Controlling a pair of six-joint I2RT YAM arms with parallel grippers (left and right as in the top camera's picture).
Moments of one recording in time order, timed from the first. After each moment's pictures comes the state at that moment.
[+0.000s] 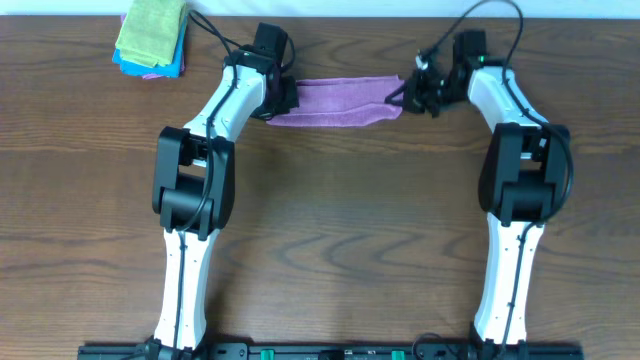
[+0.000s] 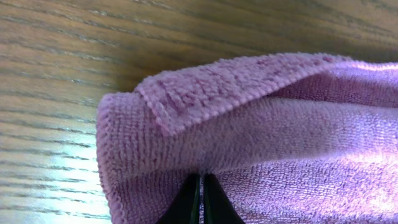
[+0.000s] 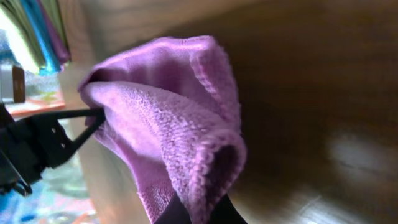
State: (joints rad) left arm -0.27 2.43 1.98 -0.80 0.10 -0.44; right arm 0.00 2.50 2.03 -0.79 -0.81 0.30
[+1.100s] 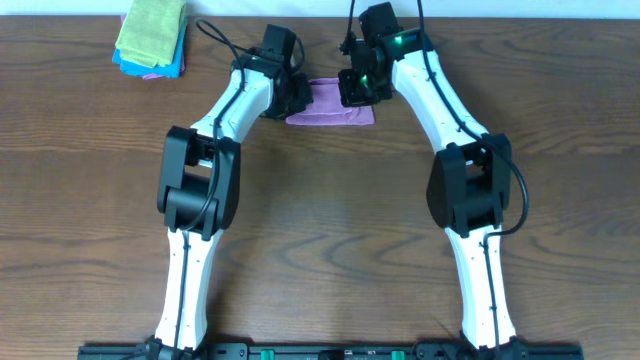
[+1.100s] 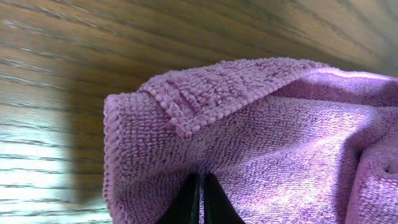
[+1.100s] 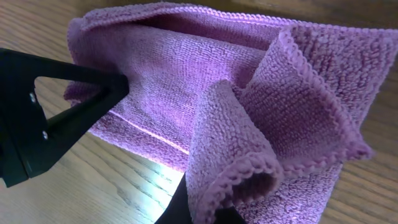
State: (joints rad) left arm -0.30 2.44 1.97 -0.70 0.26 -0.59; right arm 0.31 2.50 2.28 -1.05 -0.32 0.12
